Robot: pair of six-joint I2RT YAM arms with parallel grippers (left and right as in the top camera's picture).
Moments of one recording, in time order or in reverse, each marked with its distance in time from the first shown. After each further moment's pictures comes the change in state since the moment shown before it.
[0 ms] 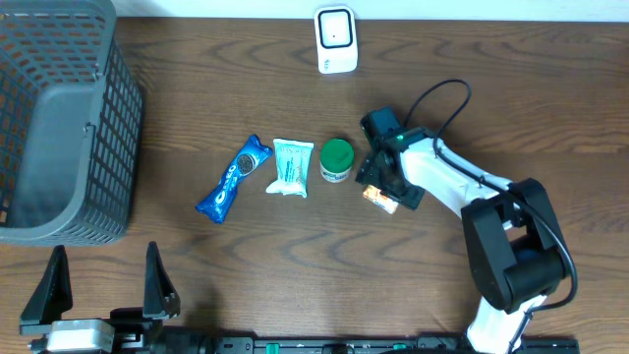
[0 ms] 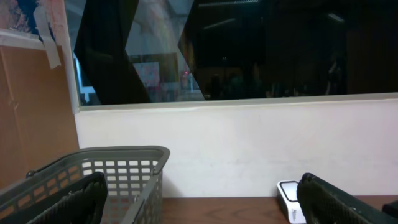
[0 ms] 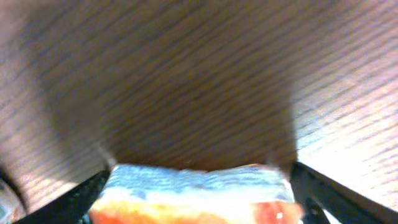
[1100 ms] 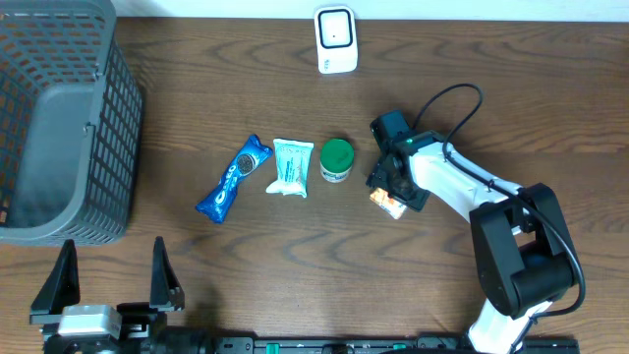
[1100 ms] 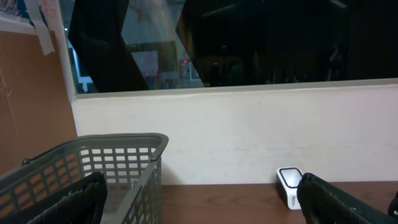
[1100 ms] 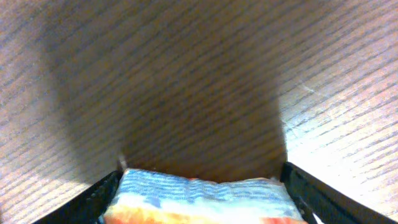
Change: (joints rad) left arm 0.000 0.000 -0.027 -0.024 0.000 0.000; right arm -0.027 -0.032 -0.052 0.009 0.000 -0.021
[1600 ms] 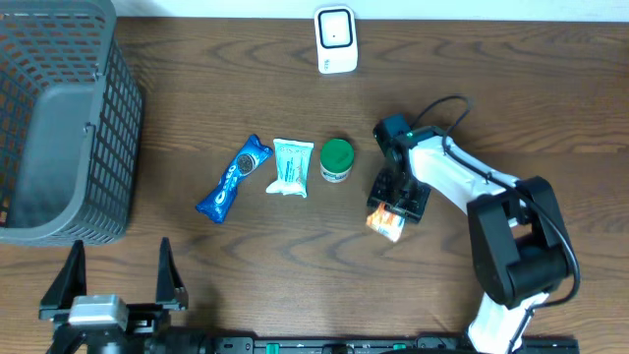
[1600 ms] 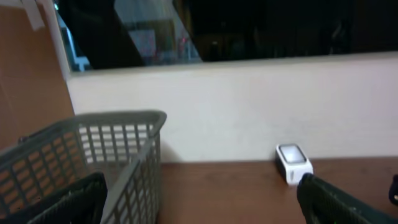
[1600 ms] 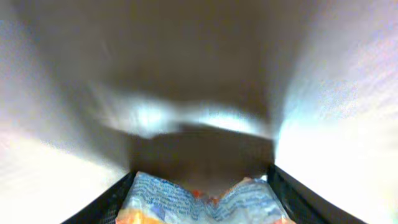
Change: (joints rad) left arm 0.000 0.000 -0.001 -0.096 0.000 0.000; right arm -0.015 0.056 0.071 -0.283 -0.259 -0.183
